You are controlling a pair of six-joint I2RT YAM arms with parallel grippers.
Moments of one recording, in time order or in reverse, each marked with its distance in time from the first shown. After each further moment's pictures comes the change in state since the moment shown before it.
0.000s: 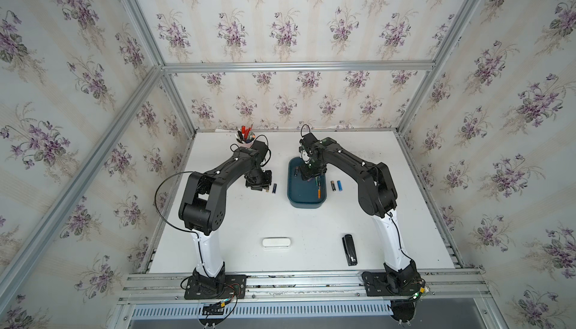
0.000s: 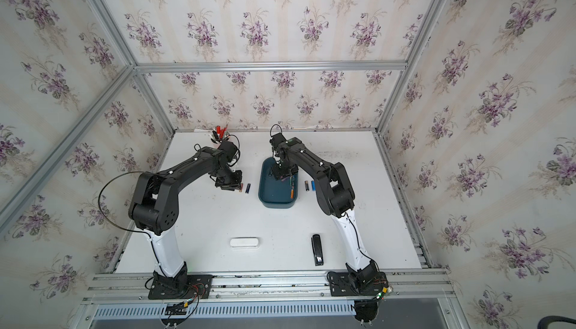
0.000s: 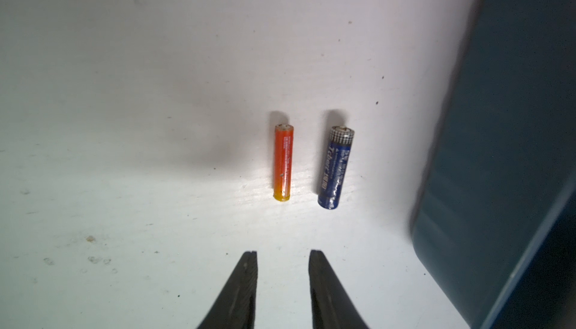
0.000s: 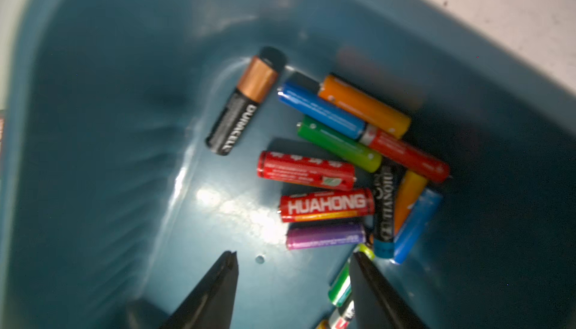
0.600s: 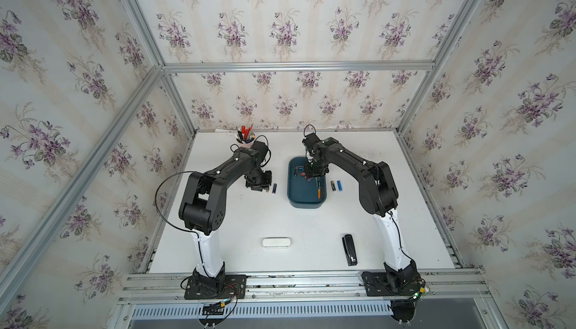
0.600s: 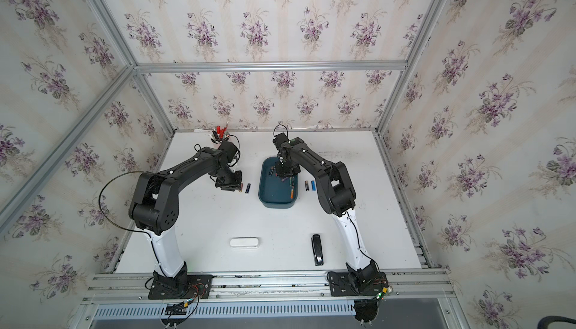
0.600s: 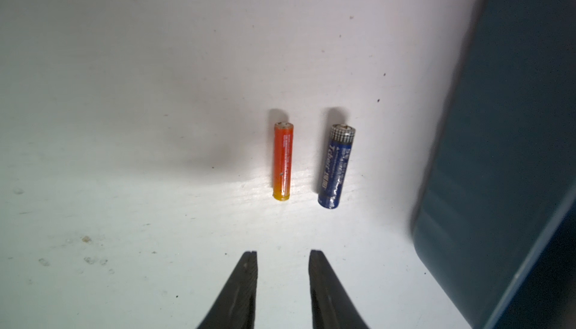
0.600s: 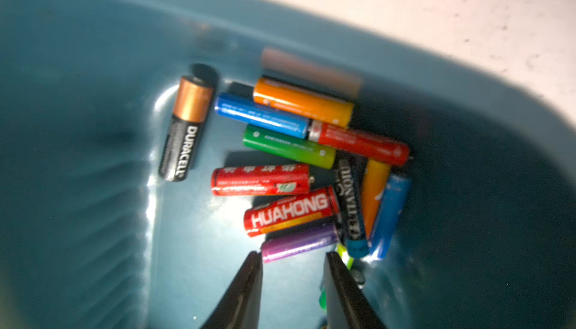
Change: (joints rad) left arm 0.000 0.002 -0.005 0.001 0.006 0.000; right arm -0.022 0.004 -0.024 0.025 0.006 0.159
